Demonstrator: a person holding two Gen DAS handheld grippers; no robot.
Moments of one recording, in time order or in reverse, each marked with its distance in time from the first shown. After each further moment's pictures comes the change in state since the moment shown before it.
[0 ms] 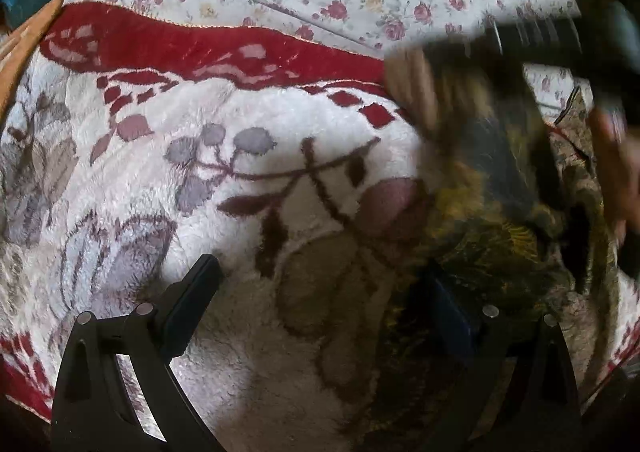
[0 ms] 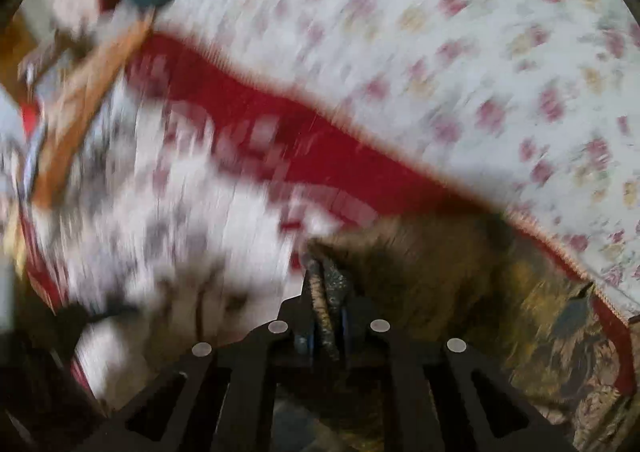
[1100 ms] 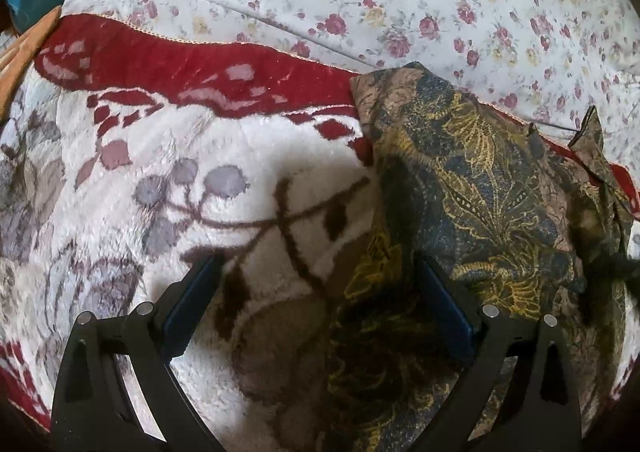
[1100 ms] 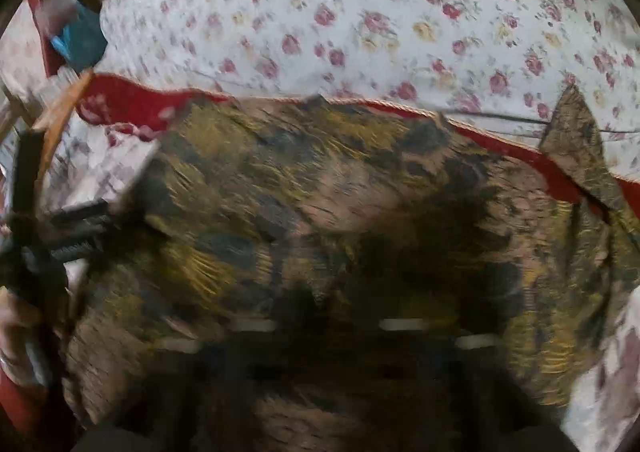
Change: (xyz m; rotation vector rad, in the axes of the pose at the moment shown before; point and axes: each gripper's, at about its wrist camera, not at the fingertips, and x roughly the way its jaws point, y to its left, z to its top) left arm 0.019 -0.019 0.025 -0.044 -0.046 0.028; right arm -0.109 -0.080 -0.173 0.213 -0.053 -0.176
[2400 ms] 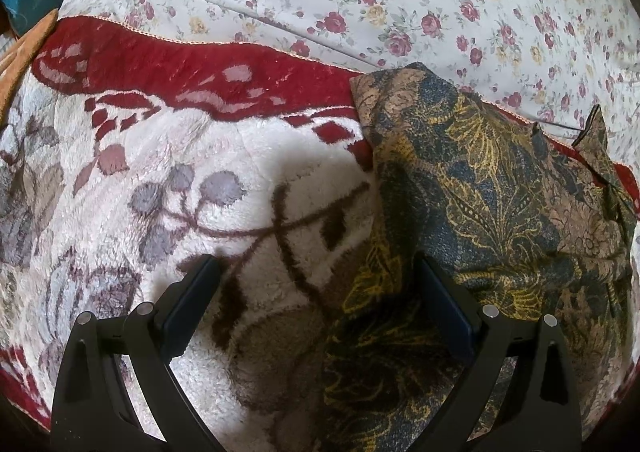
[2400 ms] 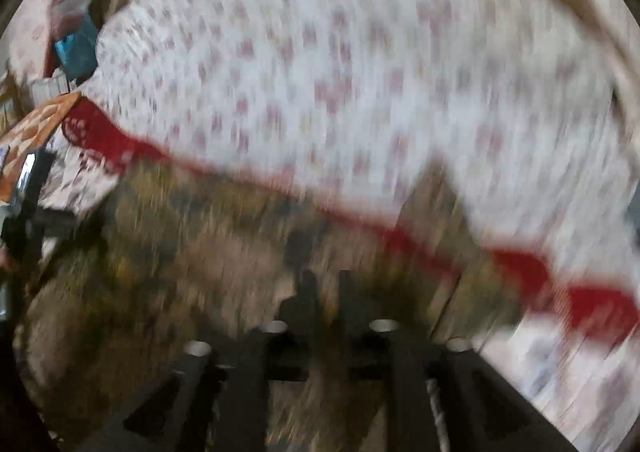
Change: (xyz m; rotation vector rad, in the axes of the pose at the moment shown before) left arm 0.004 -0.003 0.006 0.005 0.012 0.010; right arm -0.081 -0.083 -0.024 -0.077 -0.082 -0.115
